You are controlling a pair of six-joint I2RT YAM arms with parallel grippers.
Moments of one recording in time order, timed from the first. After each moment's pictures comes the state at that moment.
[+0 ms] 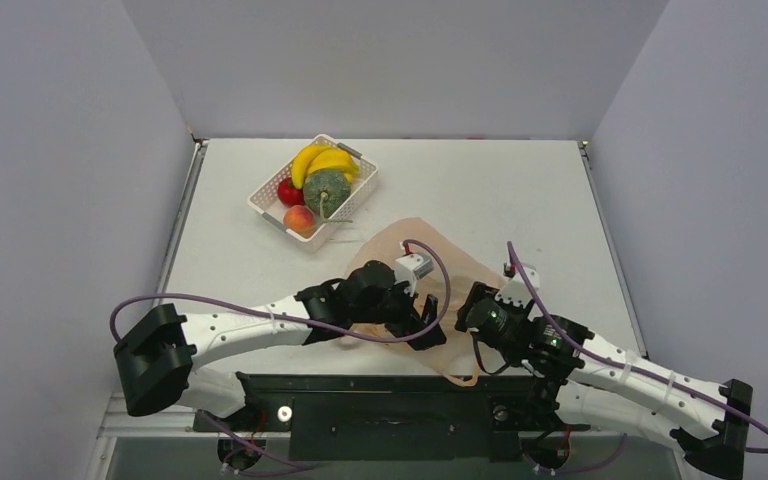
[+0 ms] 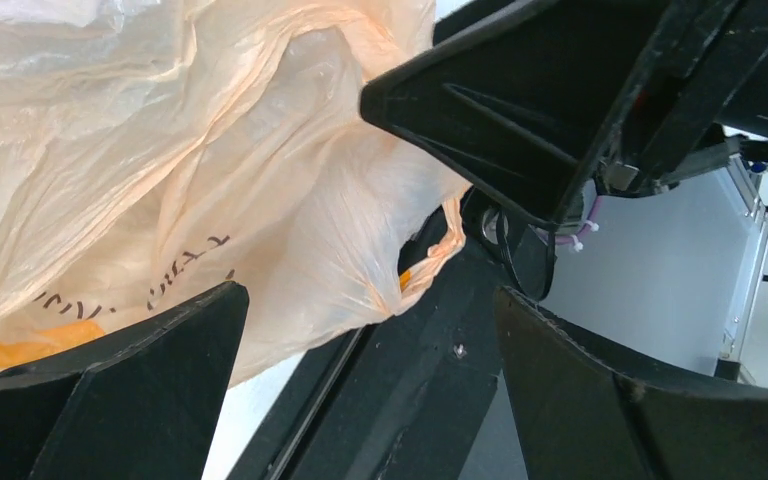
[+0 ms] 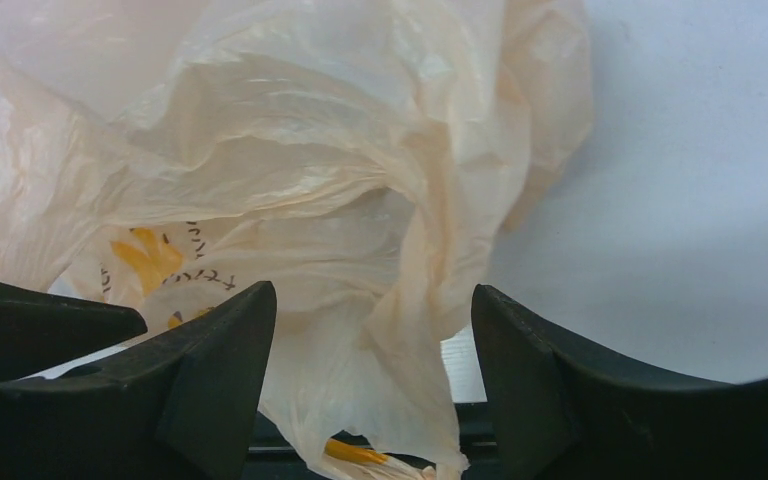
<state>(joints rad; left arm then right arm) -1.09 1.36 0.84 -0.01 0.22 -0.57 1.06 0.79 0.68 -0.88 0.64 1.13</state>
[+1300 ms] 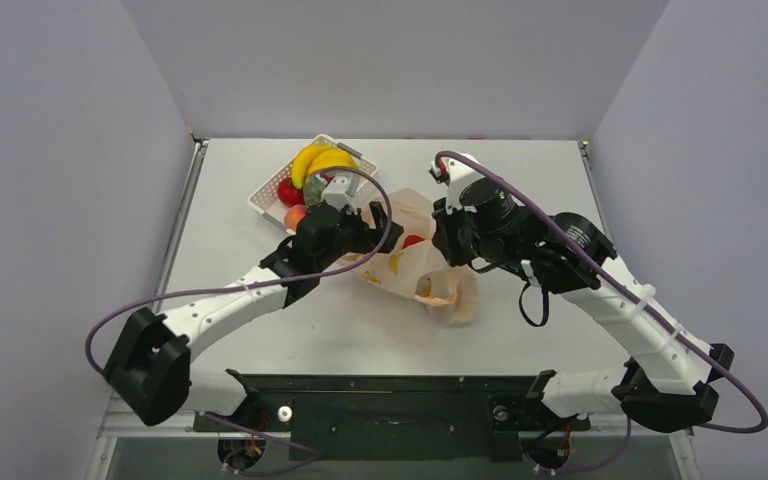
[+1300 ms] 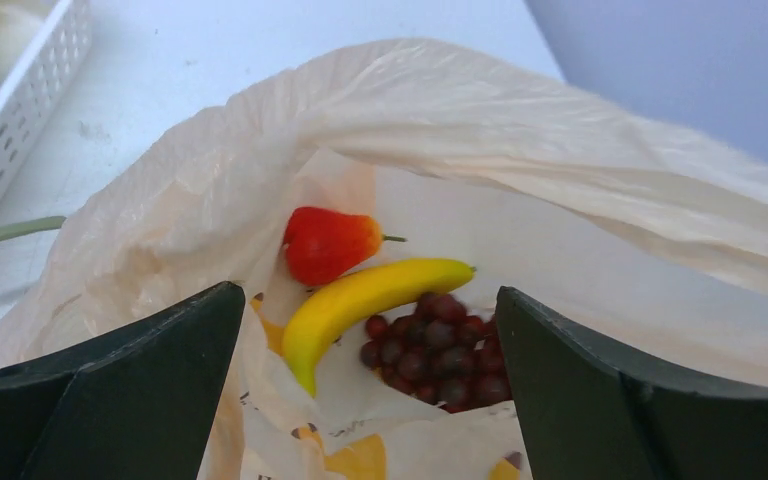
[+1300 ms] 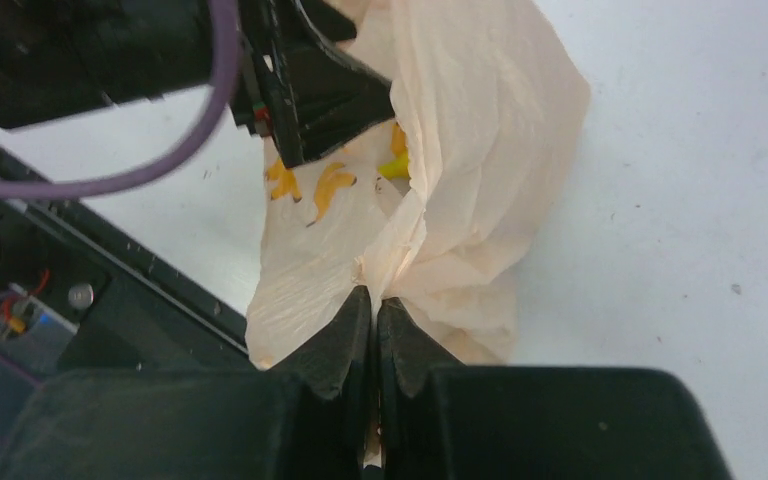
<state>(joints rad) -0.70 1.41 0.90 0.19 -0.06 -0.57 0.92 1.27 1.70 -1.11 0.26 0.29</state>
